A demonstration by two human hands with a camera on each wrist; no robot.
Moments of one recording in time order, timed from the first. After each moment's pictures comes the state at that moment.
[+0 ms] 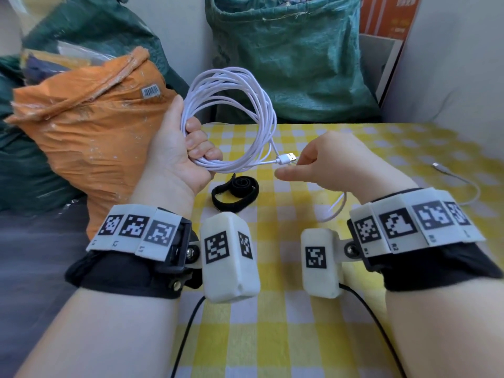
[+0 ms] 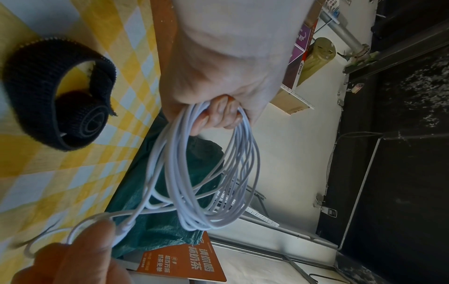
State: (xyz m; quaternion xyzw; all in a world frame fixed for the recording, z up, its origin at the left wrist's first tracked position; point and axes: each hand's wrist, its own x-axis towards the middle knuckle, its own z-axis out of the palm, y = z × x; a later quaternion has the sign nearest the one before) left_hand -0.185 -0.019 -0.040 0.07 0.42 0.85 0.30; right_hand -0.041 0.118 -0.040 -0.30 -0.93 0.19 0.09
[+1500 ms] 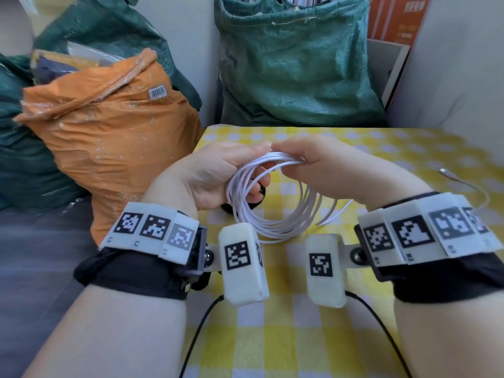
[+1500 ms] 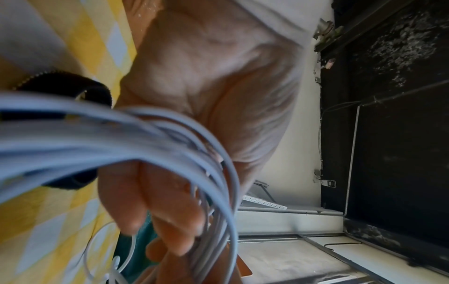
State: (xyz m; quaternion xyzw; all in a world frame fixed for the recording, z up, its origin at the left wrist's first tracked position) left_hand -0.165 -0.022 -0.047 0.33 0.61 0.58 0.42; right_hand -0.042 0.098 -0.030 -0.10 -0.95 0.27 0.10
